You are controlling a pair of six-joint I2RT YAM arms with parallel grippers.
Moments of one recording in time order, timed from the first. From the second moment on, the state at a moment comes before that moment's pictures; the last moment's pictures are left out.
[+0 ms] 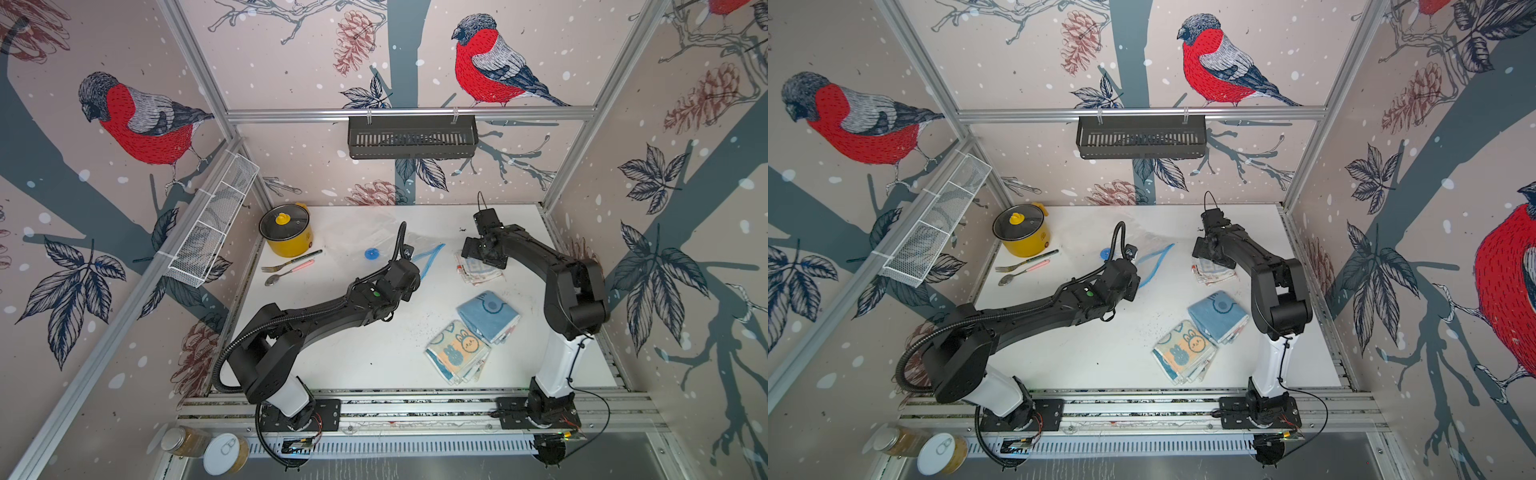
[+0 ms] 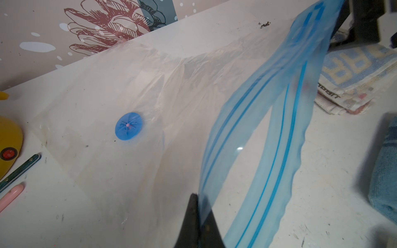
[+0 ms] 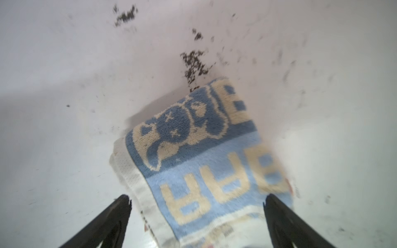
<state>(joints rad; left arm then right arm) -0.84 1.57 0.98 -0.13 -0.44 -0.21 0.25 1.86 1.43 -0.66 0.15 0.55</state>
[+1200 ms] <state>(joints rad) -0.84 1.58 0.98 -0.13 -0.44 -0.24 0.15 1.96 1.29 -0.65 0.00 0.86</state>
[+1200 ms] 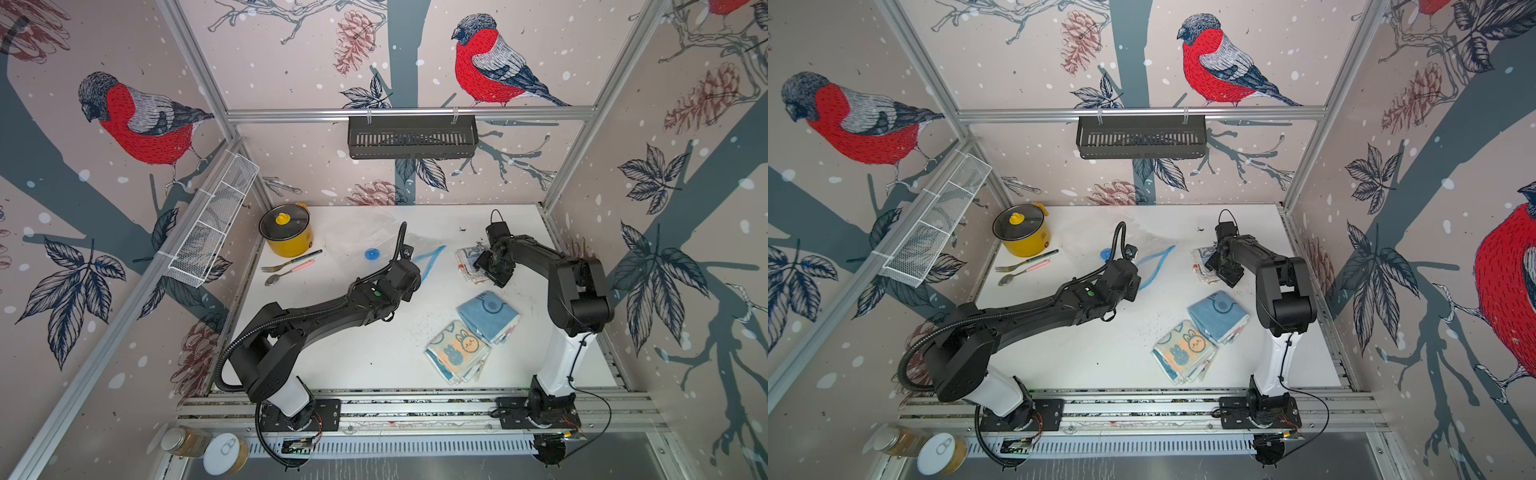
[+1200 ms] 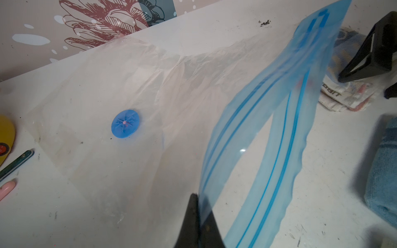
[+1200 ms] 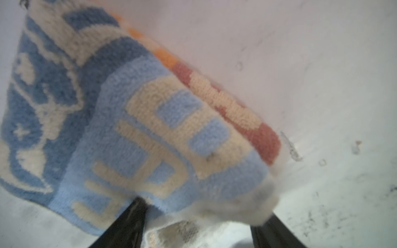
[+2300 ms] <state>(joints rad) -0.84 1.60 0.99 -0.14 -0.45 -0.27 0.13 1.62 0.90 -0.13 -0.28 0.66</state>
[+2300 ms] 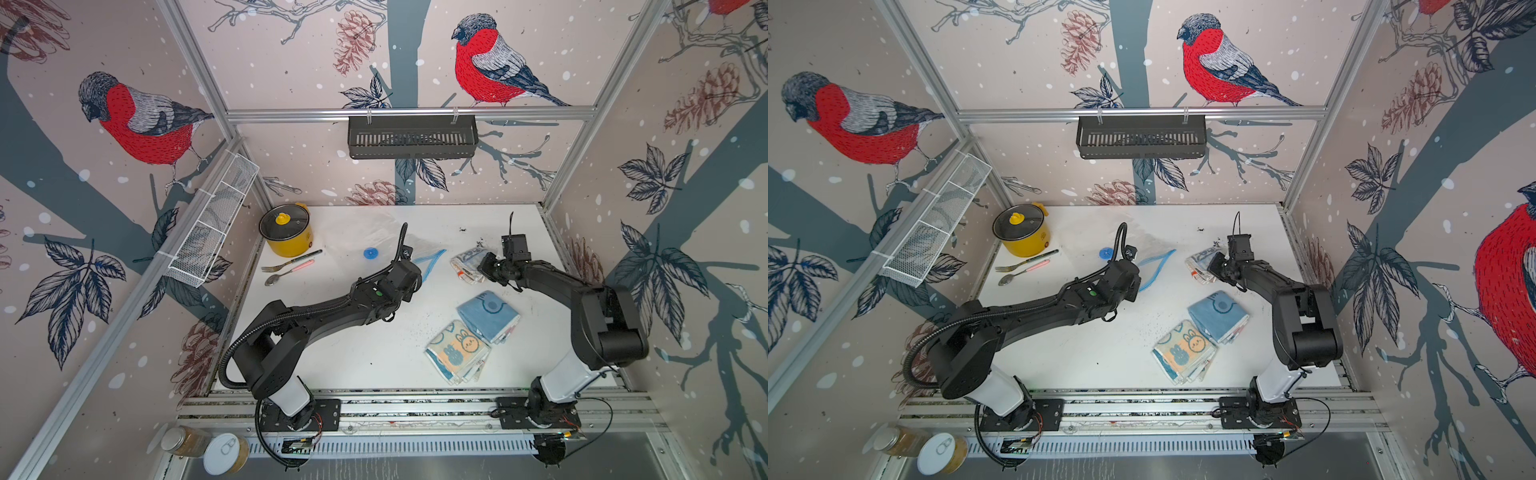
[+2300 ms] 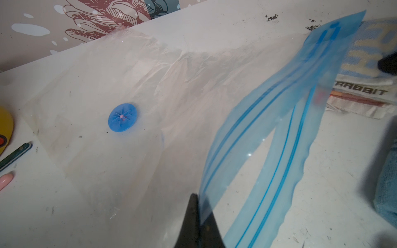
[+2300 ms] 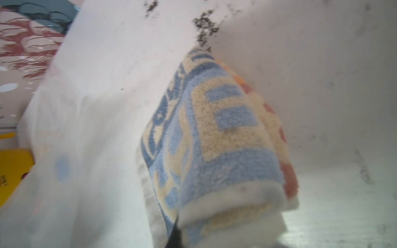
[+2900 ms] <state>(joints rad) -0.80 1.60 1.07 -0.18 -0.45 -0.28 0.15 1.20 0.81 -0.16 -0.48 0.57</state>
